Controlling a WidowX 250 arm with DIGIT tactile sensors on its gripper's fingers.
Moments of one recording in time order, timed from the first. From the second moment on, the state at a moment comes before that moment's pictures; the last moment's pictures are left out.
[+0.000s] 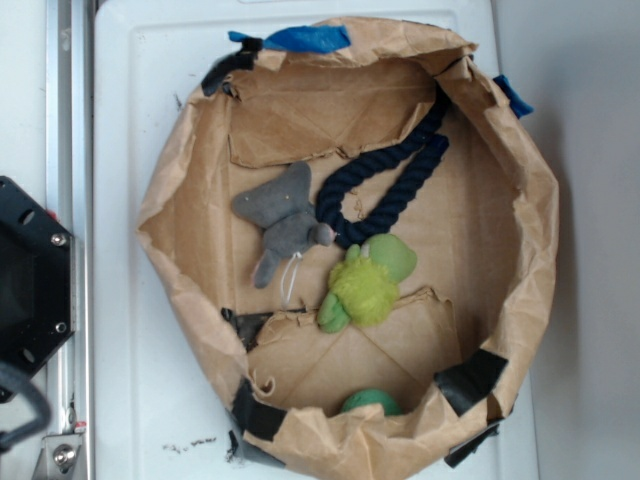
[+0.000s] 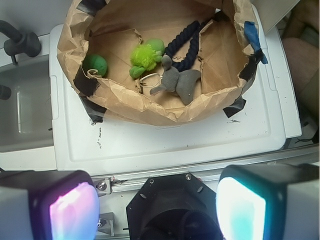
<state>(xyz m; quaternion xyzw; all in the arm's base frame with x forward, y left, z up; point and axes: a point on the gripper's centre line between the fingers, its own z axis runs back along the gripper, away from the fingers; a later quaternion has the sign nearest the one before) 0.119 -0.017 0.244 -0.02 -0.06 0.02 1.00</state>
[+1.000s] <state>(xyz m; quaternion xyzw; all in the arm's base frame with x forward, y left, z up) 0.218 -0.016 0.201 -0.05 -0.05 0.30 0.95</state>
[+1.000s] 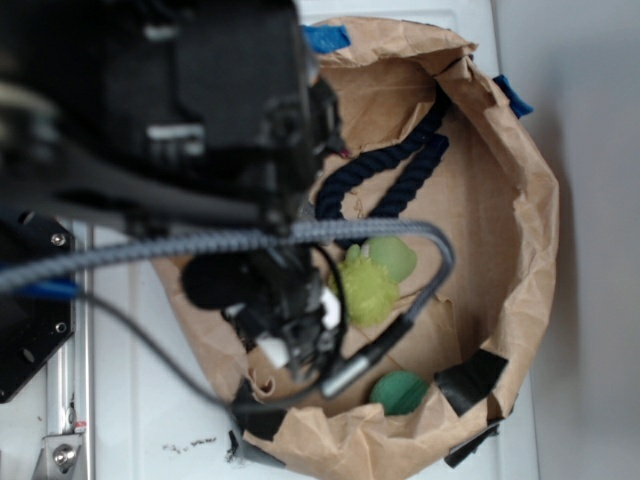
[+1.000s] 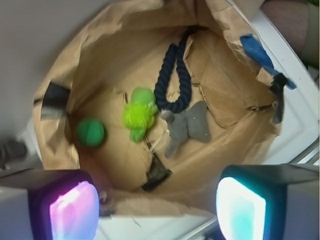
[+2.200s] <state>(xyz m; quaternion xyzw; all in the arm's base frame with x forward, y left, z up) 0.278 -0.023 0.075 0.03 -0.04 0.49 0.87</state>
